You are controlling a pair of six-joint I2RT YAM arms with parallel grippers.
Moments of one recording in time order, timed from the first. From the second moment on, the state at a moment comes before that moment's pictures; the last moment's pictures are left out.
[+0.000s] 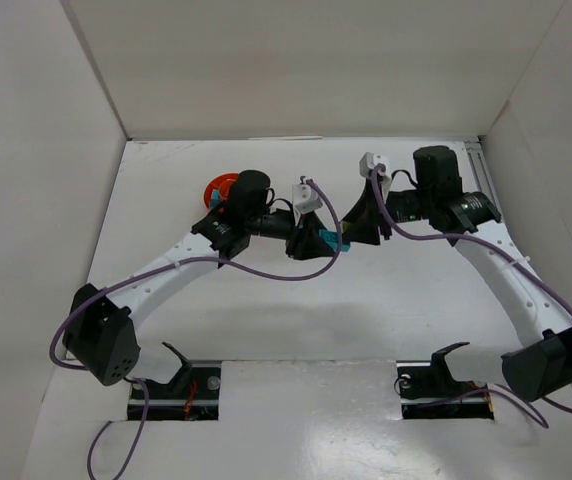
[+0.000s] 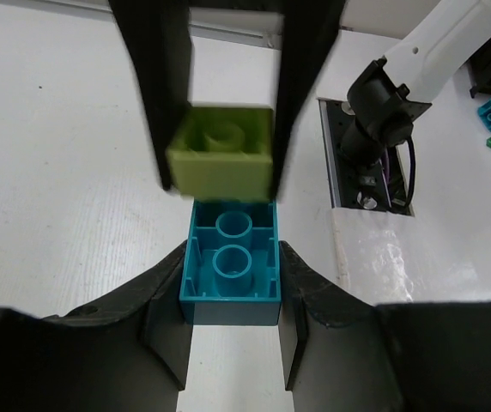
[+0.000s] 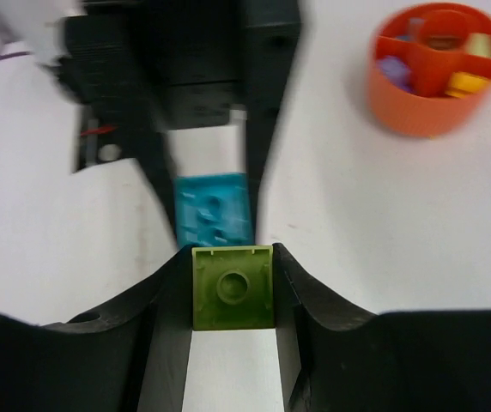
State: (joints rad) left arm -0.68 1.38 1.10 -0.04 0.92 0.07; right arm 0.37 1.27 1.30 -0.66 -1.06 -0.41
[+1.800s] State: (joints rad) left arm -0.08 1.93 1.78 -0.86 0.01 -0.48; right arm 0.08 1.30 1.26 -0.58 -0.63 -0.31
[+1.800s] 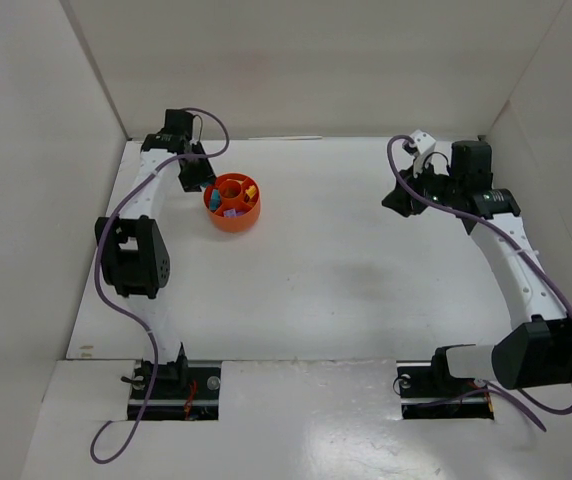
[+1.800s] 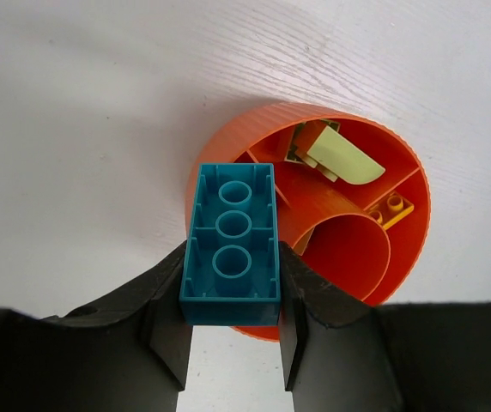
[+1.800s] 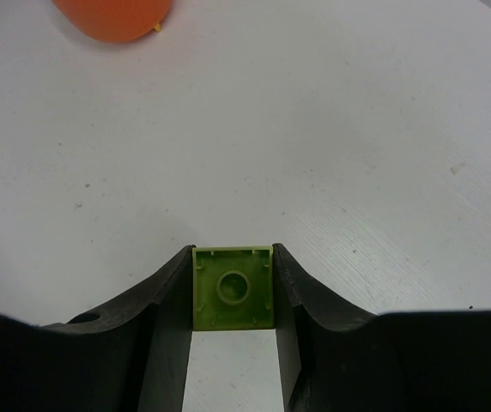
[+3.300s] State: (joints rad) left arm -0.07 1.97 1.84 -0.86 -0.02 -0.58; right arm 0.06 1.34 1.26 -0.60 -0.62 -0.32
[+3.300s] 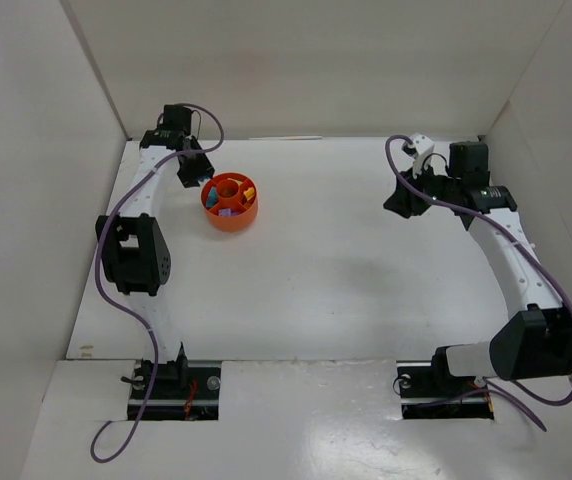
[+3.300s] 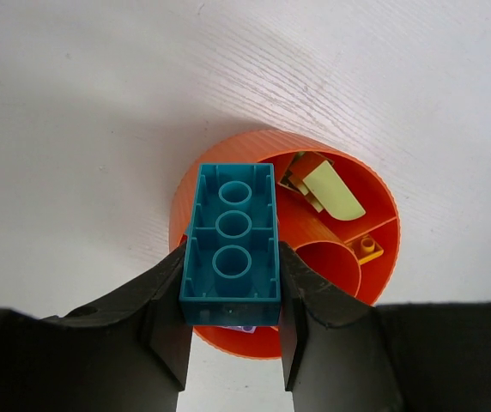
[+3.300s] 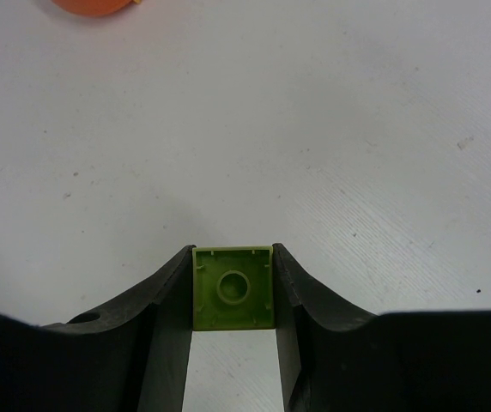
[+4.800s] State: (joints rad) left arm -0.05 2.01 1.80 -0.78 0.03 -0.63; right arm 0.05 1.38 1.26 -0.60 -0.61 -0.32
